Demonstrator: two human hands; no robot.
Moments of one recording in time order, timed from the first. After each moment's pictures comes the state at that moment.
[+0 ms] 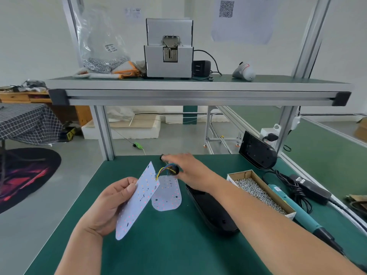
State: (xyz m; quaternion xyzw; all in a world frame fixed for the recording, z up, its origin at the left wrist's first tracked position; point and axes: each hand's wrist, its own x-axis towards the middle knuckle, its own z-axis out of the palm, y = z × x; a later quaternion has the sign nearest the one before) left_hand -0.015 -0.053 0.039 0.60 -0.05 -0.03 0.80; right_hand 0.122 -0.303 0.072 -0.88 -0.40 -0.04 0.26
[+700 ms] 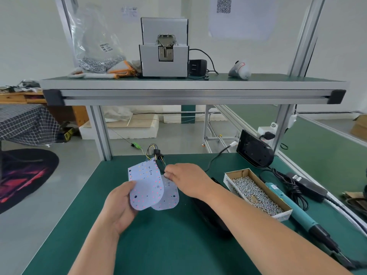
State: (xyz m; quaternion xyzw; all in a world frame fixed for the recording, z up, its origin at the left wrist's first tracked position) left_hand 0.017 -0.084 0.019 0.48 0.14 0.03 0.87; right_hand 0.103 -0.296 0.059 -0.91 -0.37 -0.09 0.16
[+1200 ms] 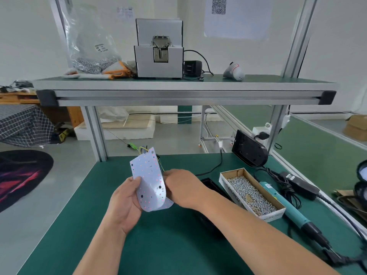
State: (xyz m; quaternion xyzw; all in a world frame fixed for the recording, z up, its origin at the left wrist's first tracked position) left_hand 0.017 -0.110 0.021 0.46 0.09 0.05 0.88; right_hand 0.077 -0.295 0.062 -0.89 -0.44 -0.11 0.09
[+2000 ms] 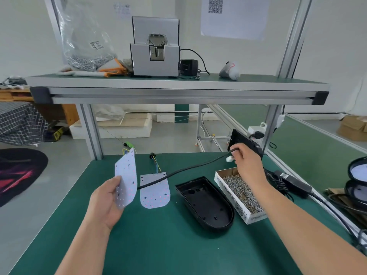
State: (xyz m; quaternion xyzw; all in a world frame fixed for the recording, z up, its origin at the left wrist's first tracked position) left_hand 0.010 -0.083 0.030 0.45 0.16 0.09 0.87; right_hand 0.127 -0.471 0.066 -0.89 -0.03 -0.23 0.40
